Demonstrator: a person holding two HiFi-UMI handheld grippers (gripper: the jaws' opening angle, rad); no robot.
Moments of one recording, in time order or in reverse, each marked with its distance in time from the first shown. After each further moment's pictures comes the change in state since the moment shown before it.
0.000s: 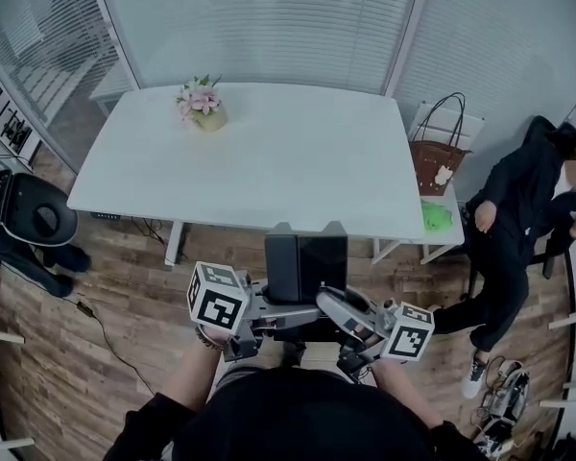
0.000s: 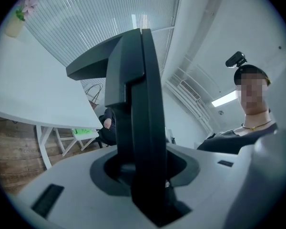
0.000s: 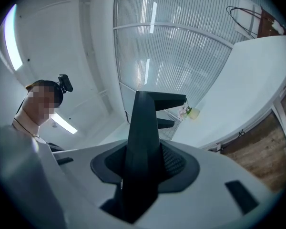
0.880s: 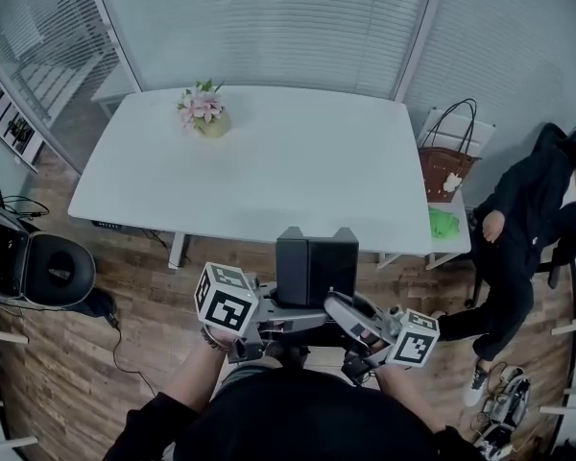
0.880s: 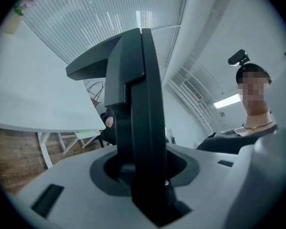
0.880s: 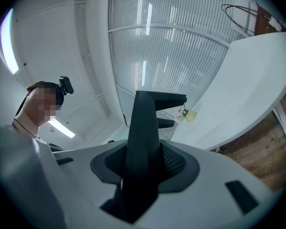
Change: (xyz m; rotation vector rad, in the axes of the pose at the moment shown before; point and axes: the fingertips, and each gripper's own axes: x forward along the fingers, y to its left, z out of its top) left arm 0.004 0.024 0.023 -0.039 0.035 -0.001; right arm 0.012 -0.025 0.022 0.031 -0.017 -0.015
